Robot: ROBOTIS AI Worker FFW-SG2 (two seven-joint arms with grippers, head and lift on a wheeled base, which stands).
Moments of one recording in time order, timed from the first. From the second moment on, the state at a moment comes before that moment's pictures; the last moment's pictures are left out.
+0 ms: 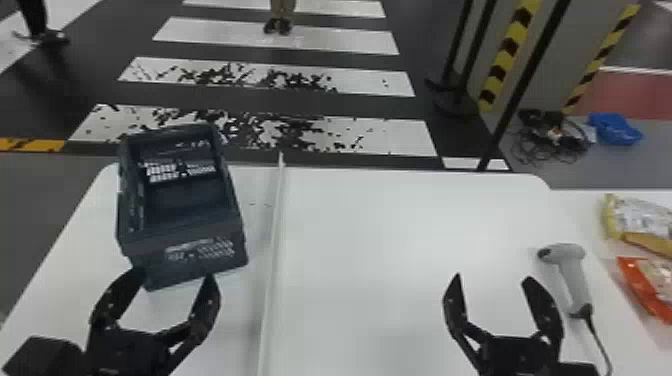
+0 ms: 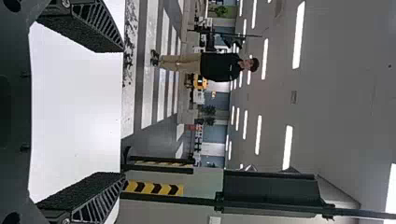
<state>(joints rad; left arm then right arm) 0.60 0.19 -0.07 -1.95 0.21 -0.17 -0.06 0.54 -0.06 -0.02 -1.71 0.01 -0.48 -0.10</state>
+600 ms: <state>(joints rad) 0.61 0.18 -0.07 -1.95 0.19 -0.22 -0.06 0.55 -0.06 -0.02 -1.71 0.01 -0.50 -0.10</state>
